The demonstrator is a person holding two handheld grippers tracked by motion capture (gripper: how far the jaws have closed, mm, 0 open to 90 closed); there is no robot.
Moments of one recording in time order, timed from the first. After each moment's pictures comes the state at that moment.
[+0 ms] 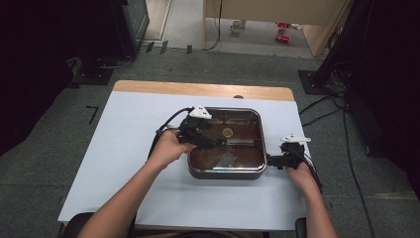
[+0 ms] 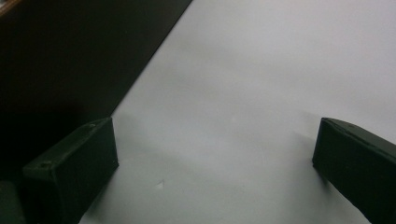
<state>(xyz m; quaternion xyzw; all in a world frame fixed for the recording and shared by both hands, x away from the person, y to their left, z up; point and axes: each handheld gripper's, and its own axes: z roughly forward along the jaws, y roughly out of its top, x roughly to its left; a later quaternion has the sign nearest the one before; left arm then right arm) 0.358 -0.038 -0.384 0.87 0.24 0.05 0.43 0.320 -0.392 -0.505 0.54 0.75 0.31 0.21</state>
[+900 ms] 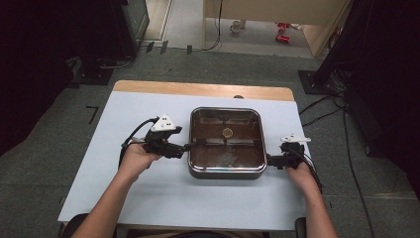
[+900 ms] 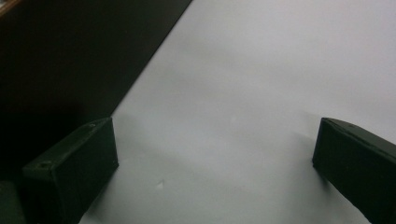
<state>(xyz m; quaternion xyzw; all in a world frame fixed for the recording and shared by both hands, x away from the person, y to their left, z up) 0.334 0.047 -0.400 0.85 0.27 0.10 0.45 0.320 -0.392 -0.505 0.54 0.75 0.31 0.21</state>
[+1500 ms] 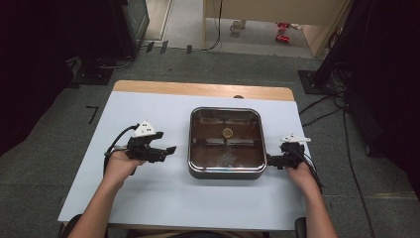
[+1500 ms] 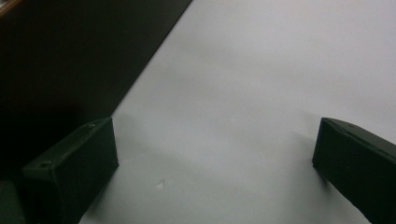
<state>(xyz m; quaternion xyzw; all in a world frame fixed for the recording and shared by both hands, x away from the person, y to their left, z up) 0.336 0.097 -0.432 0.83 0.32 0.12 0.44 0.320 -0.391 -0.505 0.54 0.75 0.31 0.21</state>
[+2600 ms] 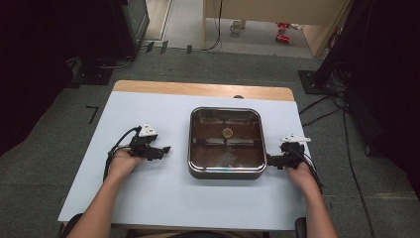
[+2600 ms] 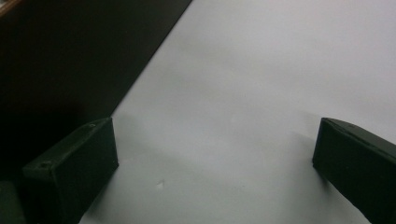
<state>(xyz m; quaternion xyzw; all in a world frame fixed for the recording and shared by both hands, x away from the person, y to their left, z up) 0.374 0.107 -0.497 0.85 0.35 0.14 0.37 0.320 -0.391 -0.505 0.54 0.75 0.31 0.21</state>
